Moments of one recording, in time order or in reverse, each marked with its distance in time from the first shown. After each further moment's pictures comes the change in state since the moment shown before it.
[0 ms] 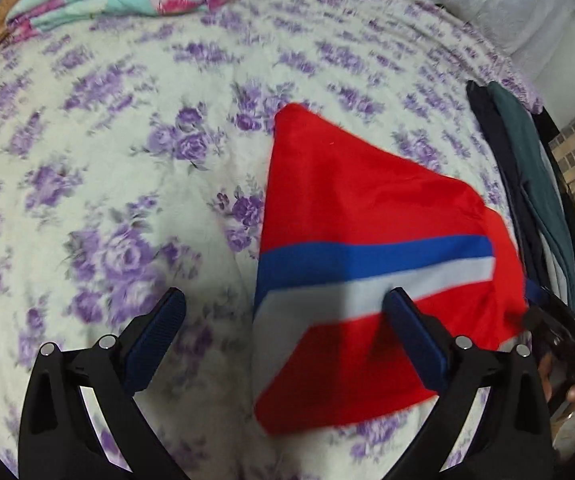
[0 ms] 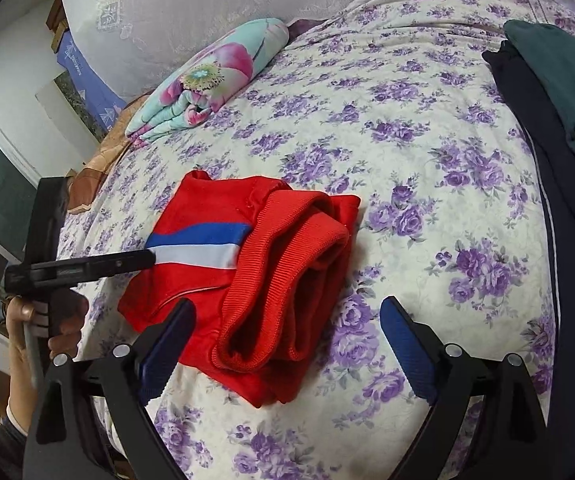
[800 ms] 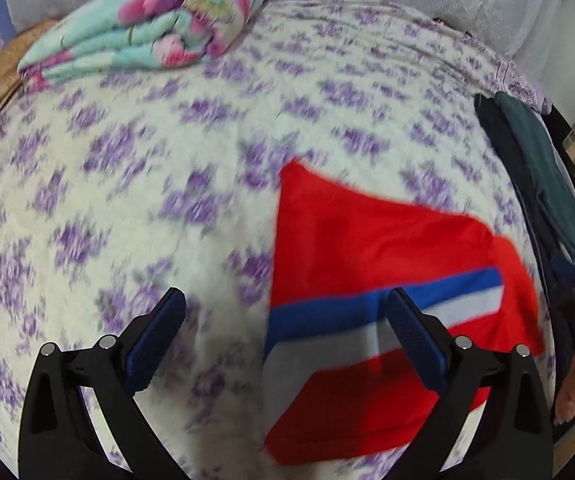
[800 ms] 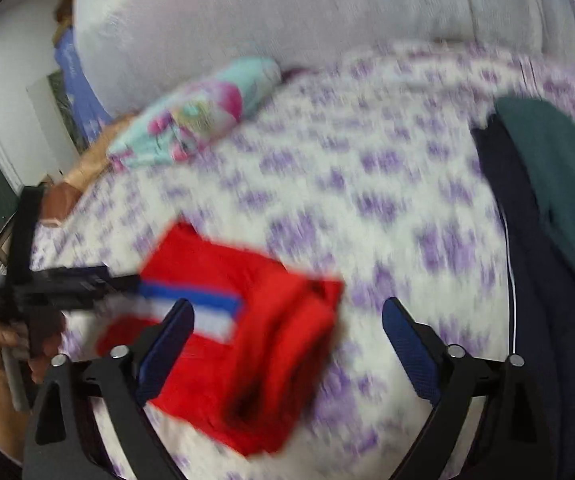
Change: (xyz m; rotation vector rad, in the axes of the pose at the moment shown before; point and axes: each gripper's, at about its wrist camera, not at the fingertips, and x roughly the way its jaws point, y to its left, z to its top) left arm -0.016 -0.021 0.018 0.068 -0.136 0.114; right arm -0.015 0.032 0.033 -0.123 -0.174 -0.122
